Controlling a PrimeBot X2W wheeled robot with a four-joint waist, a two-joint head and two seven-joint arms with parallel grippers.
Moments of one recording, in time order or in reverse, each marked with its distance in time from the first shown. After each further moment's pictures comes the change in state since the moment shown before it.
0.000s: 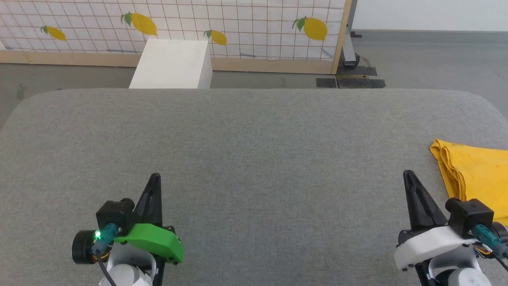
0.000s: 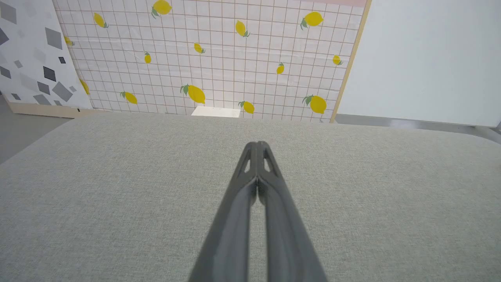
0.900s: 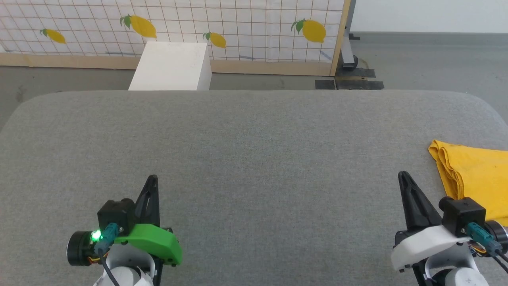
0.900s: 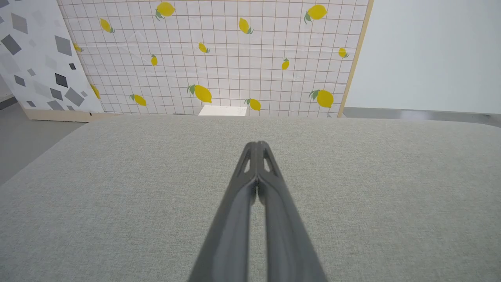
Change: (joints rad) left arm 0.024 -0.007 0.016 -0.055 0.059 0.019 0.059; right arm 0.000 0.000 0.015 -0.007 -0.026 0.000 0.030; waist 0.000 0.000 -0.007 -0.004
